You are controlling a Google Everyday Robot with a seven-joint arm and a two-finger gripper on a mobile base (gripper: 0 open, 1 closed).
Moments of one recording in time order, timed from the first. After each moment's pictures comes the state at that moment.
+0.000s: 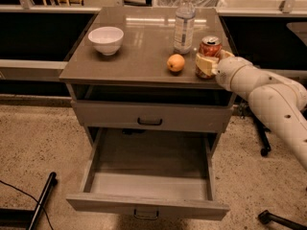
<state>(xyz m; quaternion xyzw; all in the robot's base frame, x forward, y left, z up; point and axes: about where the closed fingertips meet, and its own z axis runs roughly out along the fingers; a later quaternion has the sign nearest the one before) 0.698 -0.182 0.873 -0.73 -0.15 -0.65 0.16</state>
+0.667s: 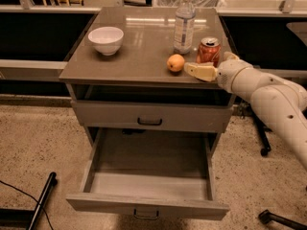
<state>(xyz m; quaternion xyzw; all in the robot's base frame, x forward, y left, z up) 0.696 -0.186 0.869 -0.73 -0.15 -0.65 0.17</state>
